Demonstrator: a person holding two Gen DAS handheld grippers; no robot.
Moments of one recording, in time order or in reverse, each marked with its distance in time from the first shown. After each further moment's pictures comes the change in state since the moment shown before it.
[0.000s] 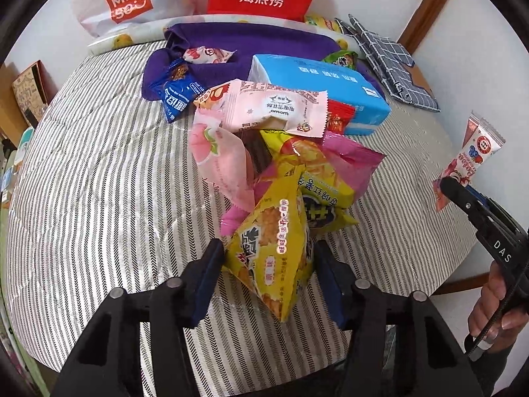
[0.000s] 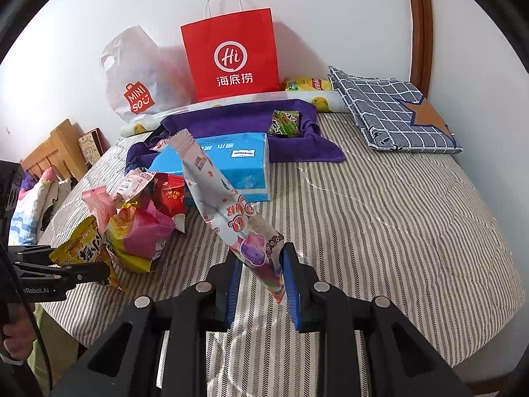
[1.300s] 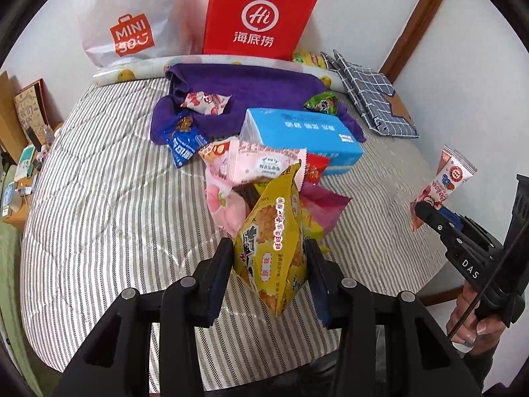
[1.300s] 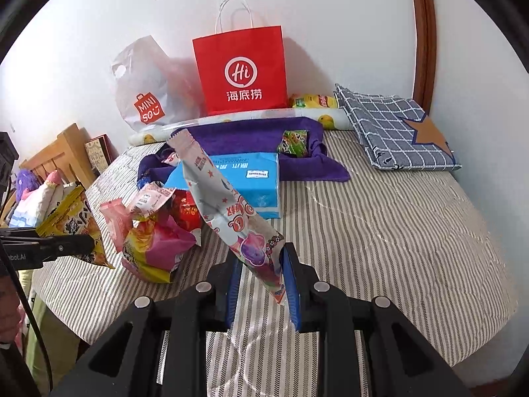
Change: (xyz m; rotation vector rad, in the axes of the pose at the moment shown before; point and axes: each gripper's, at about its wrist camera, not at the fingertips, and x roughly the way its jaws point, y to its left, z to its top) left arm -0.053 0.003 0.018 0.016 -0.114 -0.047; right arm -0.024 0.012 0.011 -0.023 -0.056 0.009
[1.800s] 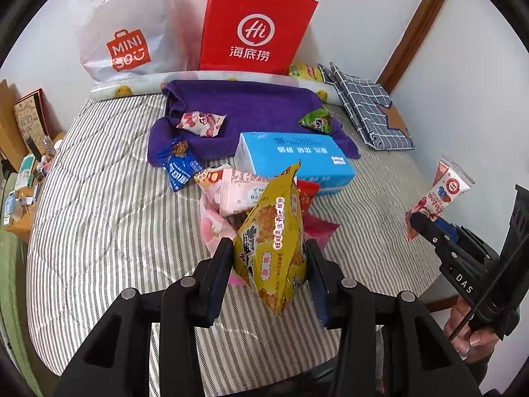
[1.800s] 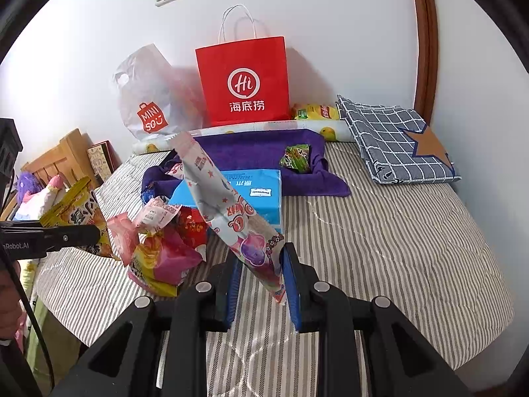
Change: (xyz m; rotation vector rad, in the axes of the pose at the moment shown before) left arm -0.008 -0.007 0.022 -0.006 -0.025 -0.008; right arm -0.004 0.002 0.015 -0.003 -0.014 0.003
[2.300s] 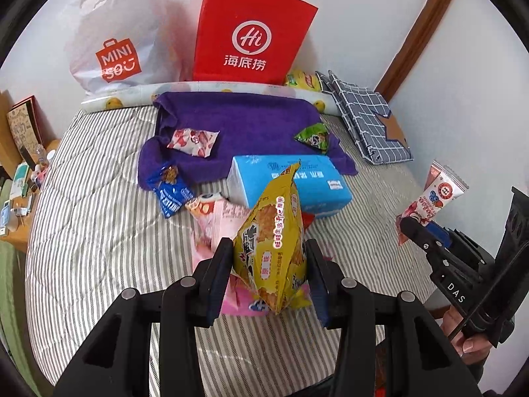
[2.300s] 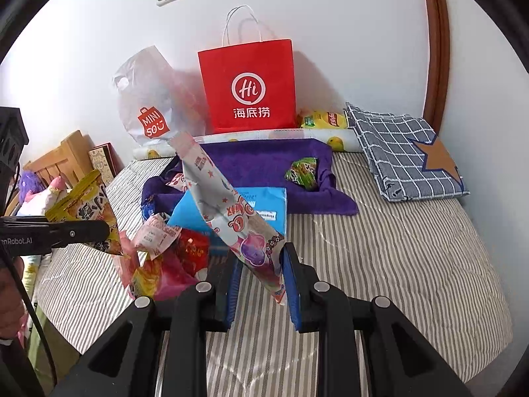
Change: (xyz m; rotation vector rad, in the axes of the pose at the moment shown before) left arm 0.008 -0.004 0.037 -0.005 -0.001 -0.020; right arm 0.017 0.001 0.032 -0.021 0.003 0.017
